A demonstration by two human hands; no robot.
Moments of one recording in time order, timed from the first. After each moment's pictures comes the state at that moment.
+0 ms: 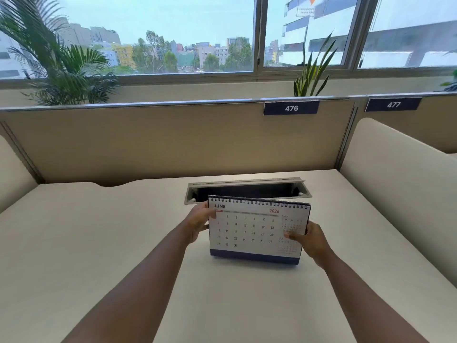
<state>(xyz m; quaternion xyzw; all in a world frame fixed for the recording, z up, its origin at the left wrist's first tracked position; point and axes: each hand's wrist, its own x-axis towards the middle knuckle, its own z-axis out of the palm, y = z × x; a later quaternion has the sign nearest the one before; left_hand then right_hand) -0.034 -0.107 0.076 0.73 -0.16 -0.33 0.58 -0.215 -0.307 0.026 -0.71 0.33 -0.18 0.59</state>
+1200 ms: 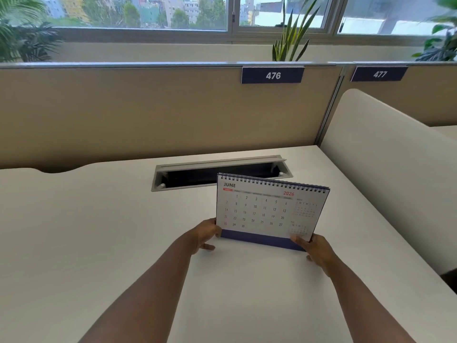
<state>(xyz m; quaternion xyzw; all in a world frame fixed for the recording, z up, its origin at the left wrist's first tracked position) -0.034 -0.185 -0.019 0.76 -0.17 -0.49 0.39 -0.253 -0.360 -0.040 -0.70 0.49 -0.09 0.52</state>
